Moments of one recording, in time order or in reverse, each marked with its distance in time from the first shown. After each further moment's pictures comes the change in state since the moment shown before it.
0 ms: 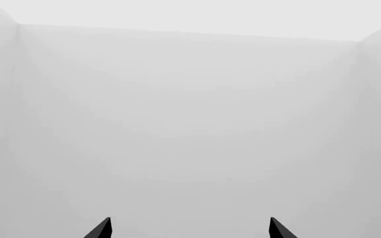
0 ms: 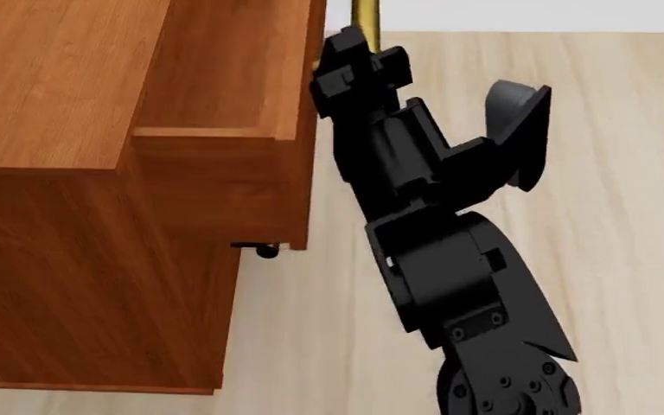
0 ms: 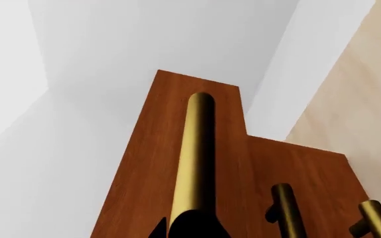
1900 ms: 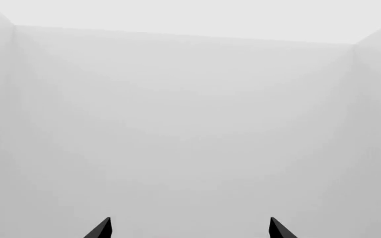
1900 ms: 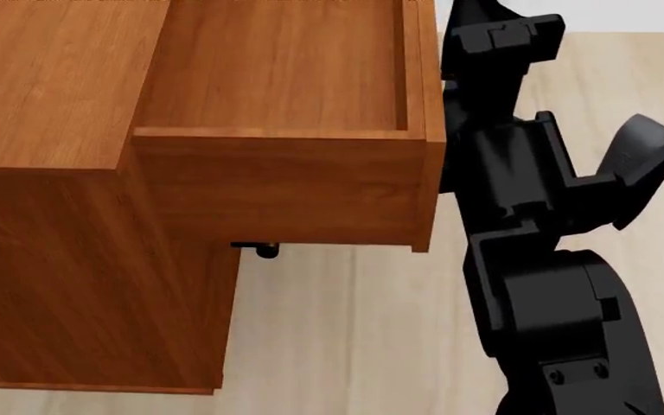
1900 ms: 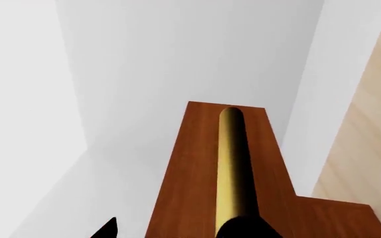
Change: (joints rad) left arm -0.021 -0.008 0.026 0.003 -0.028 0.007 -0.030; right arm -0.107 0.079 0.120 -0.158 0.088 -0.145 -0.025
